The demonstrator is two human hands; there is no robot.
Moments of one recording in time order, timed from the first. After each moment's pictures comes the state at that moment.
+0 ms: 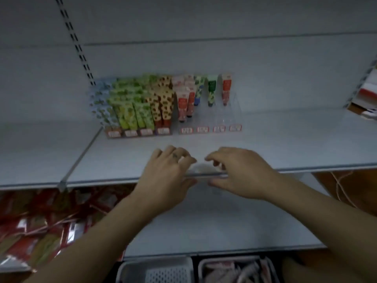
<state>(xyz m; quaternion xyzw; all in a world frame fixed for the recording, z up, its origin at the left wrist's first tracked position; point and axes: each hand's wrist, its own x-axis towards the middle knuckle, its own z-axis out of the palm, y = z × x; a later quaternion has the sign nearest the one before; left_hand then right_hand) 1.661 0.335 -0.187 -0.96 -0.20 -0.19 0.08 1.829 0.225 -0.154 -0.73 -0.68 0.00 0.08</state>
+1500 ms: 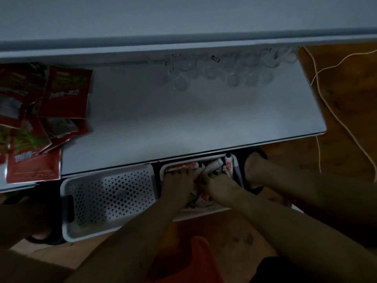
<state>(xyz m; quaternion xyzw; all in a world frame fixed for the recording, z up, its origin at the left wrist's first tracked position) 1.709 0.192 -0.550 -0.94 -0.22 0.24 -0.13 1.834 0.094 -0.529 -0.65 -0.69 0.27 -0.19</state>
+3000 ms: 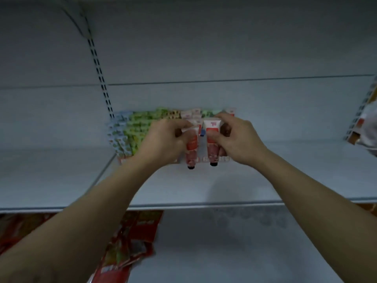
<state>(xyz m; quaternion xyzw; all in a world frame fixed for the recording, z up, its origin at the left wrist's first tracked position) 1.682 0.371 -0.082 -0.88 -0.29 -0.36 -0.15 1.850 0.276 -0.092 -0.66 -0.60 0.03 0.46</state>
